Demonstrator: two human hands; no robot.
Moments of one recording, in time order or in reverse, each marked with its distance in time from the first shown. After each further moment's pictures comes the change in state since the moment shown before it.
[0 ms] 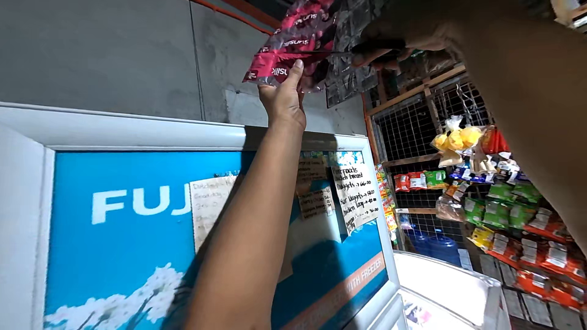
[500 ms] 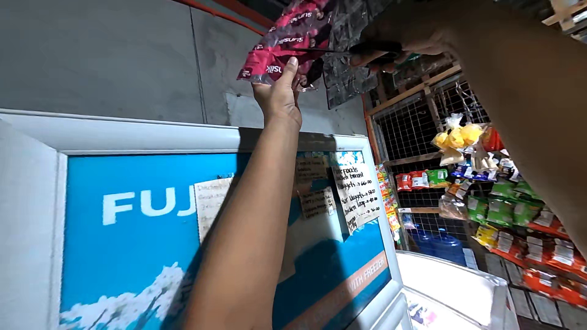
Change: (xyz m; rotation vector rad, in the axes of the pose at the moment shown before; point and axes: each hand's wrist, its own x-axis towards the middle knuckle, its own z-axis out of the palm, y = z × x) left_hand 0.003 0.008 0.000 0.043 0.001 0.044; right_hand -0.005 0.000 0.004 0.041 0.055 0.004
